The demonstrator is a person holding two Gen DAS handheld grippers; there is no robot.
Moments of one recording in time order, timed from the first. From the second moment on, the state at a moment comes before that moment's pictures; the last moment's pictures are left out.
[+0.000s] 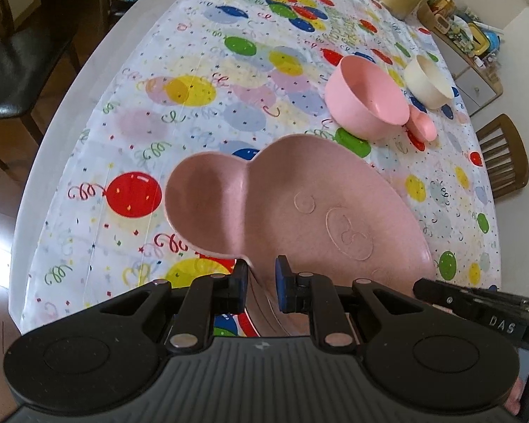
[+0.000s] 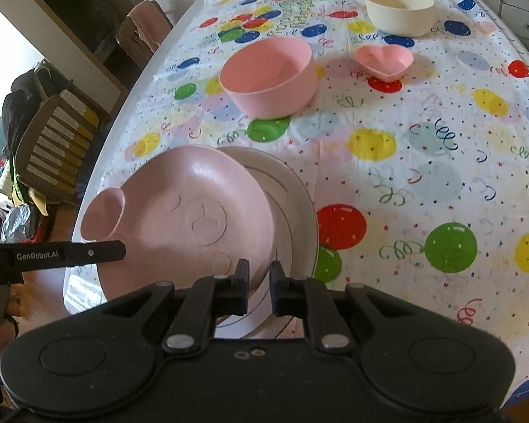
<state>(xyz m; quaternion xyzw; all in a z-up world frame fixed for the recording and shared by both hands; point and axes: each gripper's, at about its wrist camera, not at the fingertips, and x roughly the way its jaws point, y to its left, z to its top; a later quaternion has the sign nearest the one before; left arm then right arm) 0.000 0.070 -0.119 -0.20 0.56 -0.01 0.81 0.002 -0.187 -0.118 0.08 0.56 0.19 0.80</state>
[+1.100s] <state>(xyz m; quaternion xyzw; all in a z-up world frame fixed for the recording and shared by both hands) -0.004 0.079 -0.131 -0.22 0.59 -0.03 0.78 -0.007 -0.190 -0.126 0.08 0.59 0.19 0.78</state>
